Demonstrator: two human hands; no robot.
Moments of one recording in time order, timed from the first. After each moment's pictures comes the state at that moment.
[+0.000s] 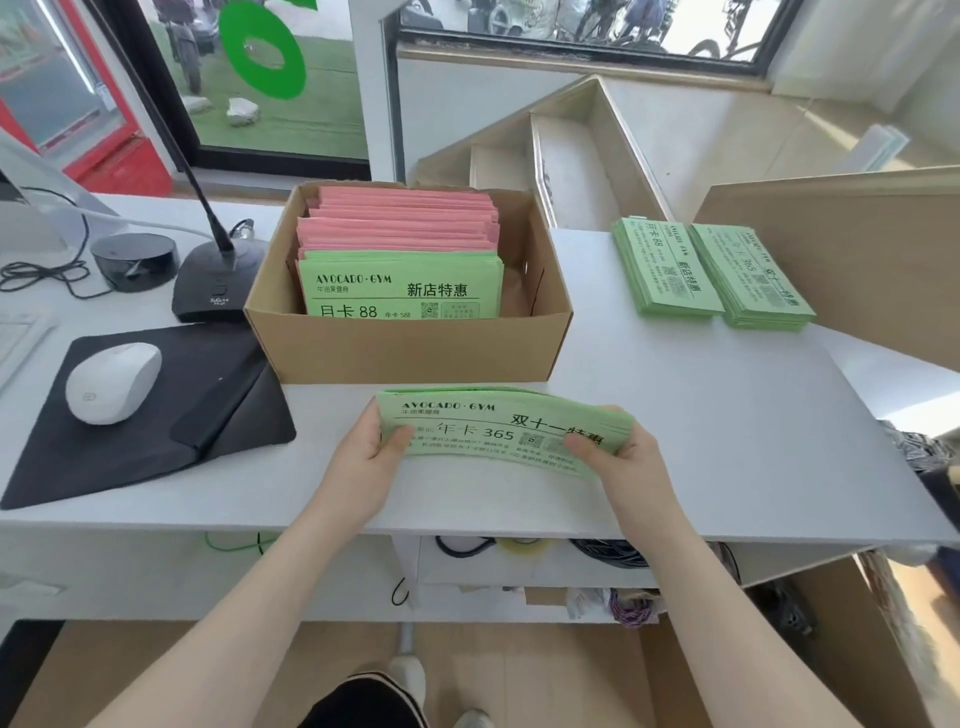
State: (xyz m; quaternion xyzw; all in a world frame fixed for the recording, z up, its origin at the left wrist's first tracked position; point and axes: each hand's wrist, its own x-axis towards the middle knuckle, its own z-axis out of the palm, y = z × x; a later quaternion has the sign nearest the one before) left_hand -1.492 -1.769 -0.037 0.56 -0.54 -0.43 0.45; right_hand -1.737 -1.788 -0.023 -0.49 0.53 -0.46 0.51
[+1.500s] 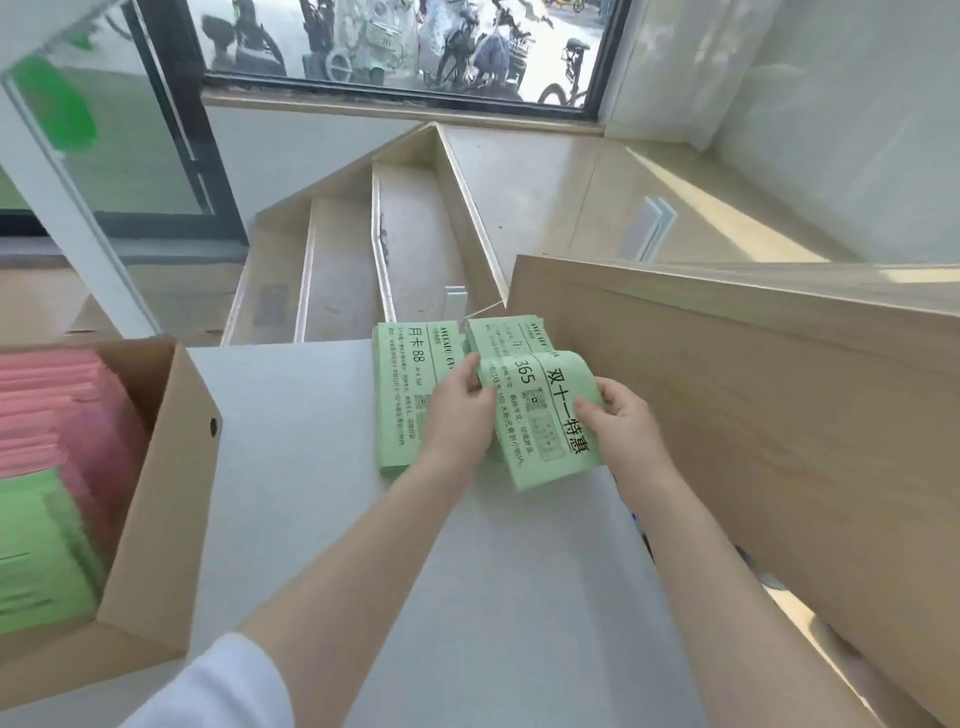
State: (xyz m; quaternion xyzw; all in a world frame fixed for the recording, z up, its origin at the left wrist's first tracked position) left_hand -1.862 -2.047 0.026 0.52 -0.47 -0.55 0.45; right_hand -2.010 -2.020 0.031 -0.43 0.65 -0.47 0.41
